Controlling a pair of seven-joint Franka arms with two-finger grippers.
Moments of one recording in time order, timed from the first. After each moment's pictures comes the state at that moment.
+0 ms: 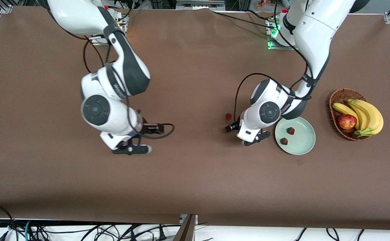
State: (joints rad) left arm -0.19 0.69 -0.31 -1.70 0.00 2.25 -0.88; right arm 0.49 0.69 -0.12 -1.10 0.22 1.72 0.34
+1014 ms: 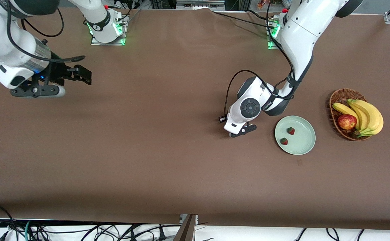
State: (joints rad) left arm -0.26 0.72 -0.31 -1.74 0.00 2.26 -0.90; right arm 0.23 0.10 0.00 -1.53 0.05 1.51 0.18
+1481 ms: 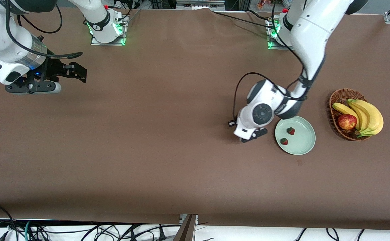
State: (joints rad) left arm -0.16 0.66 -0.30 -1.67 0.00 2.06 -0.83; right arm 0.22 0.07 -0.01 -1.58 0.02 1.54 0.17
